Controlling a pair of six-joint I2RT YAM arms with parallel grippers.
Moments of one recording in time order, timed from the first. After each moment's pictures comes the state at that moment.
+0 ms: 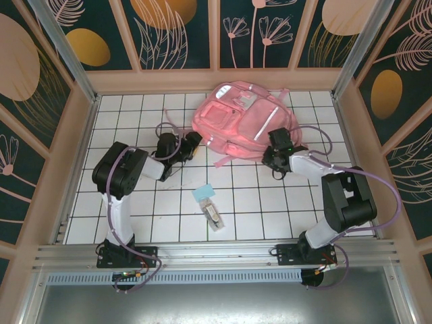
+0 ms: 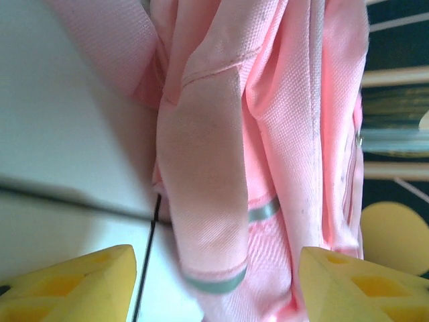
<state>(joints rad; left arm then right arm) -0.39 2.01 0.80 0.83 0.37 -1.30 0.29 1.56 0.85 -0.35 0.08 0.76</state>
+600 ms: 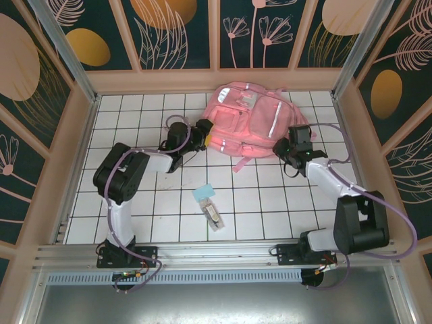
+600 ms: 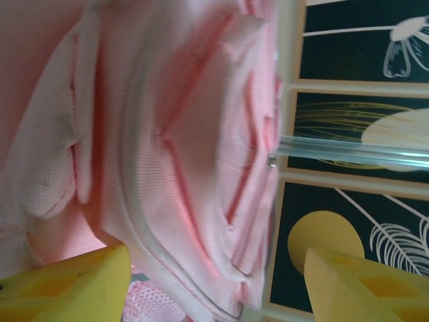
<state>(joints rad) -0.48 2.01 0.99 0.73 0.30 -1.51 0.21 1.34 0.80 -0.27 0.01 0.76</state>
